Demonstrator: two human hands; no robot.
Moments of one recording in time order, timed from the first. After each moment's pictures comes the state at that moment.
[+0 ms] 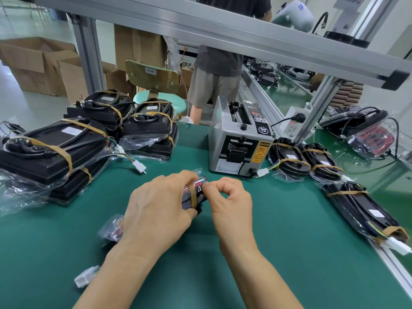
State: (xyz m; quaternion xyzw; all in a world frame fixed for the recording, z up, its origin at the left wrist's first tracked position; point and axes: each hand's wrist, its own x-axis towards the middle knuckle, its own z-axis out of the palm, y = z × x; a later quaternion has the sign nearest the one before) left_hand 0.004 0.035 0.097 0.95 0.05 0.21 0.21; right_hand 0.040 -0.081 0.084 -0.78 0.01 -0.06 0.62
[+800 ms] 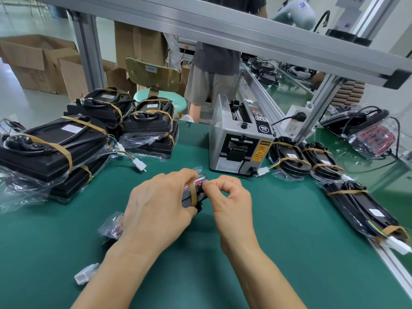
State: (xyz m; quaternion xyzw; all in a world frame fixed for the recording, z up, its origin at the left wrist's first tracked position) left_hand 0.004 0.035 0.097 0.95 0.04 0.21 0.22; right_hand 0.043 -0.086 0.079 -0.75 -0.03 -0.05 0.65
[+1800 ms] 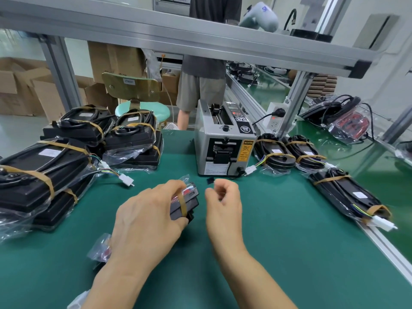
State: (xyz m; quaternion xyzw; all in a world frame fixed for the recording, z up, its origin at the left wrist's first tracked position) left_hand 0.002 0.036 0.100 0.96 0.03 0.21 0.21; right_hand 0.036 -0.081 0.079 -0.78 0.08 -0.08 0.61
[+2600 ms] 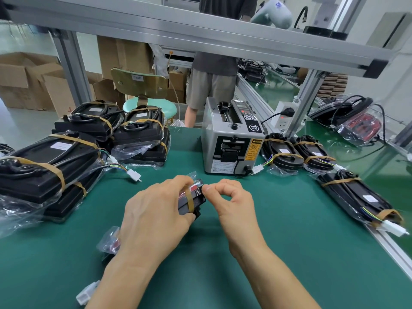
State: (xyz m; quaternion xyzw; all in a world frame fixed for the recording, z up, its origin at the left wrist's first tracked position) left_hand 0.004 0.038 0.100 0.95 0.03 0.21 0.21; right_hand 0.040 -0.095 0.084 -0.75 0.00 -0.02 0.66
